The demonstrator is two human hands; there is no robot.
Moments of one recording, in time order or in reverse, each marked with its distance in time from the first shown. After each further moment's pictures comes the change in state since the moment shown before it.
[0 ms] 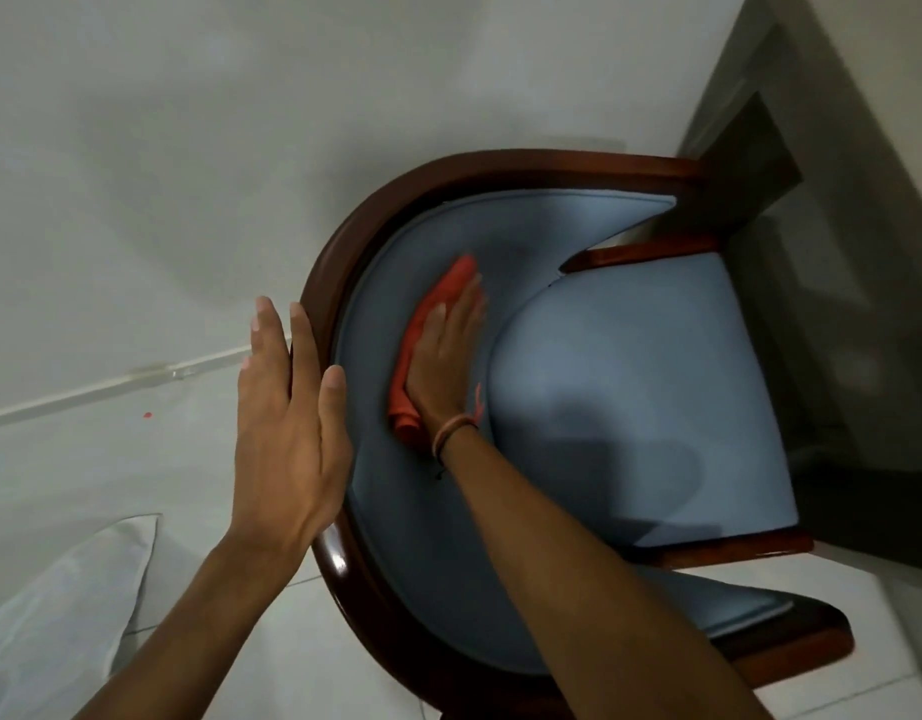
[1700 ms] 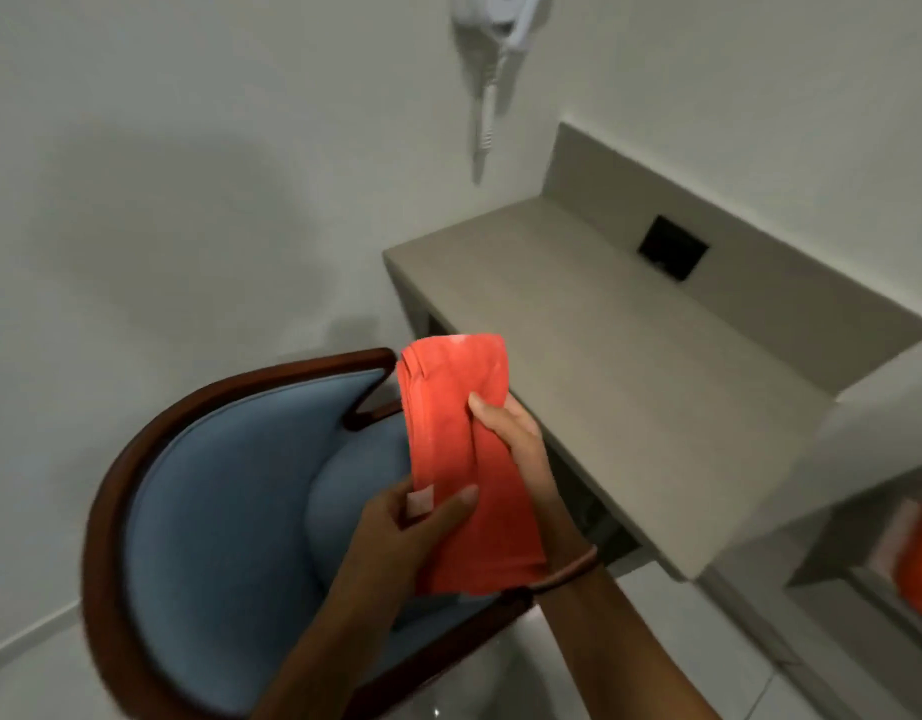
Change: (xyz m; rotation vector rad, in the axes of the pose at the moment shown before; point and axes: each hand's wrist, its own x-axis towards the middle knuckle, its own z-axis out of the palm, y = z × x) left_hand -0.164 0.316 0.001 -0.999 -0.696 -0.082; right_hand -0.170 -0.107 -0.420 0.823 -0.038 -0.101
